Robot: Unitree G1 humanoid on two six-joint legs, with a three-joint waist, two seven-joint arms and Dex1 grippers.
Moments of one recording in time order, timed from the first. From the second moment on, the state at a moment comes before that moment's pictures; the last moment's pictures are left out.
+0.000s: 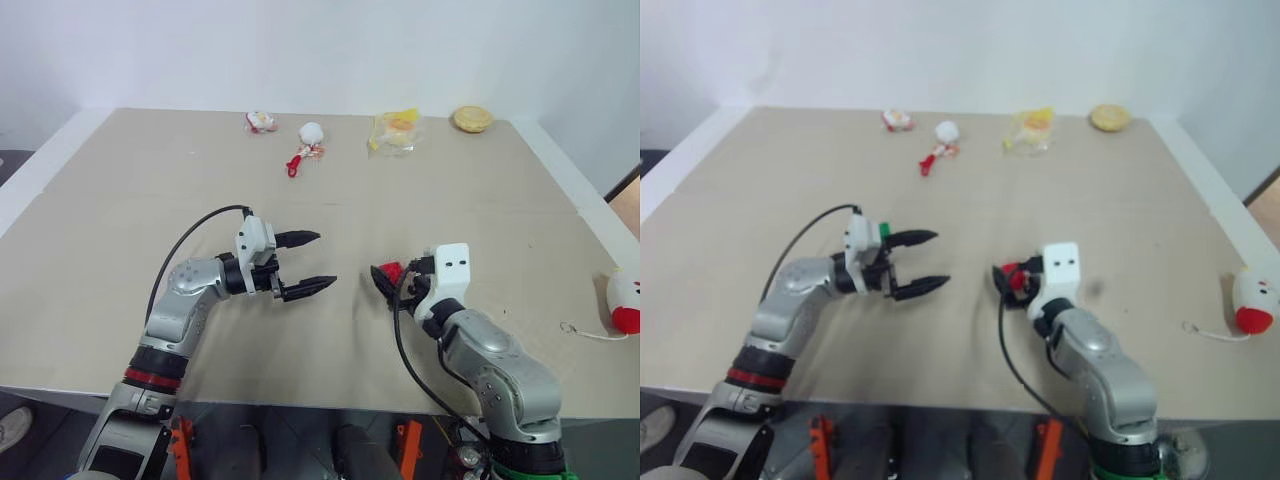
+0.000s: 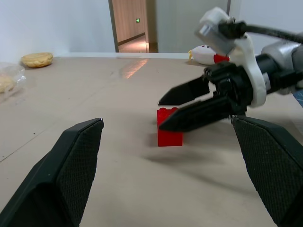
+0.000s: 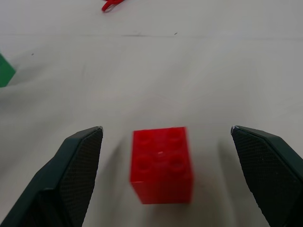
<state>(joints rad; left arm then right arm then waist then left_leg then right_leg) -0.52 0.32 -0.12 0.13 -0.39 0.09 -1.07 -0.16 -0.27 -0.05 -0.47 0.38 0.79 0.10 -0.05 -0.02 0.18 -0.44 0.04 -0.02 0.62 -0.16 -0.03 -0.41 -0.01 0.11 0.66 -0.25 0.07</state>
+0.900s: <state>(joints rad) -0.49 0.38 -0.16 0.06 -0.40 0.12 -1.21 -0.17 -0.86 -0.07 -0.25 0.50 0.44 1.15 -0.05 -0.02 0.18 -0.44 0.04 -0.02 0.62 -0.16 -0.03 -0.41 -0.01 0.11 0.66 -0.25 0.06</state>
